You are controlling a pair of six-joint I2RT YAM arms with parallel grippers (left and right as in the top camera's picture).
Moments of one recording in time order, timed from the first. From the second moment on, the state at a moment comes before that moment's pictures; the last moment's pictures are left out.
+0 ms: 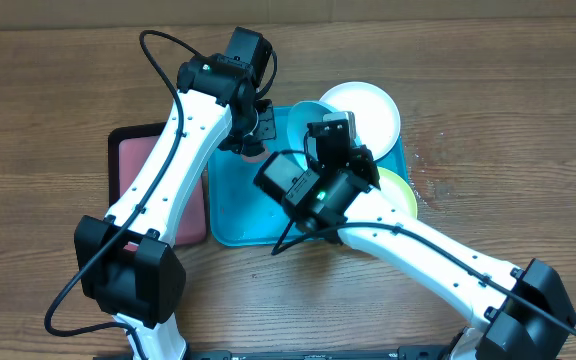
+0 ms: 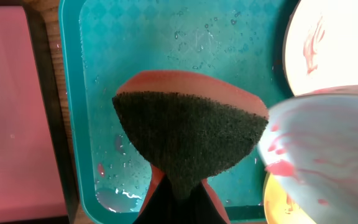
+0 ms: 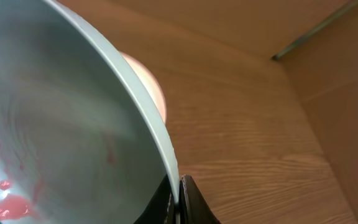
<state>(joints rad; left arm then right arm) -0.37 1.91 1.81 -1.23 0.01 -0.49 0.90 1.70 1.42 -1.11 1.08 0.76</state>
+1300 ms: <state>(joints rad) -0.37 1.91 1.81 -1.22 -0.08 -0.53 0.94 1.70 1.42 -1.15 1.00 0.91</state>
